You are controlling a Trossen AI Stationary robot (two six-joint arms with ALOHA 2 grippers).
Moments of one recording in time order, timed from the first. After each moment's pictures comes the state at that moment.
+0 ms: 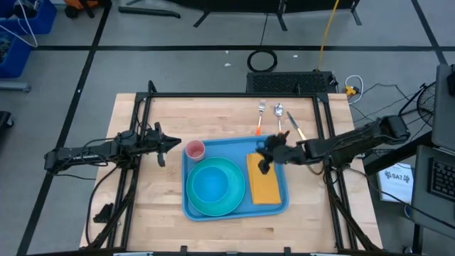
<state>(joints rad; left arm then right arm) 0.17 0.16 0.01 0.08 -0.03 -0.08 0.15 1.28 0.66 -0.10 0.45 0.65</state>
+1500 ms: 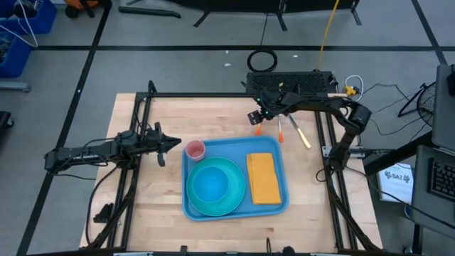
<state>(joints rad) 0.17 0.16 0.01 0.08 -0.03 -0.08 -0.57 1.75 1.09 -0.48 0.07 0.54</state>
